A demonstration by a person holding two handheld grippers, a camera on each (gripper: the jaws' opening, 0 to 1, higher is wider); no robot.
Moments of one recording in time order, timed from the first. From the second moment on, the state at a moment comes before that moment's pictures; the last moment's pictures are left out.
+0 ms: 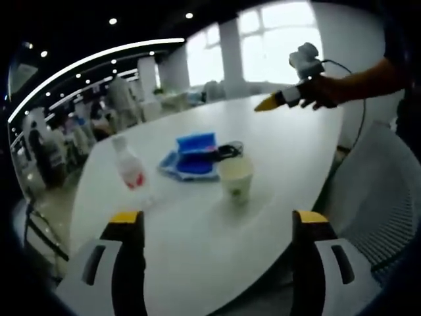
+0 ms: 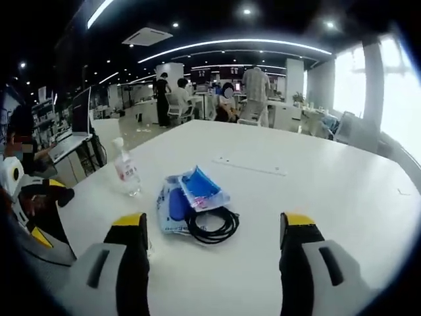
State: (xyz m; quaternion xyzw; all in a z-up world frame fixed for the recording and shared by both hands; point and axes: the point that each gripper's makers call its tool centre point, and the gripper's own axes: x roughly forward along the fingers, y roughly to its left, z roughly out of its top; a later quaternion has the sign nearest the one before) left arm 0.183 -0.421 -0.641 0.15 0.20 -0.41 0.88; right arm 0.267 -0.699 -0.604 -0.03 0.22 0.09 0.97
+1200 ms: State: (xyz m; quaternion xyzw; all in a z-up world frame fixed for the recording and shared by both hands) left arm 0.185 -0.421 -0.637 0.13 0.20 -0.40 0.89; right arm 0.353 -0.692 -0.652 -0.01 0.26 0.08 0.96
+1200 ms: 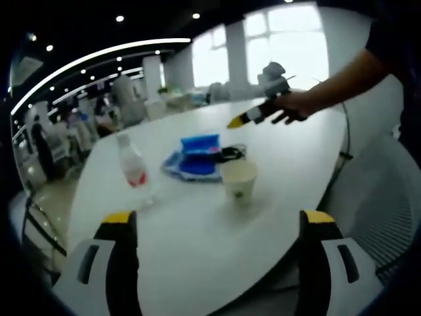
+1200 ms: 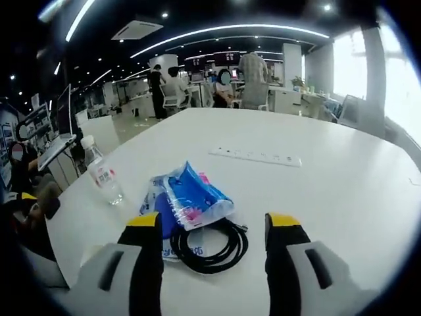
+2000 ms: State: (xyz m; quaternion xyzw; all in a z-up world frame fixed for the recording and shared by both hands) left arm 0.188 -0.417 -0.645 0.14 0.22 -0.39 0.88; right arm 0.394 -0.693 -0.690 0.04 0.29 0.06 0.96
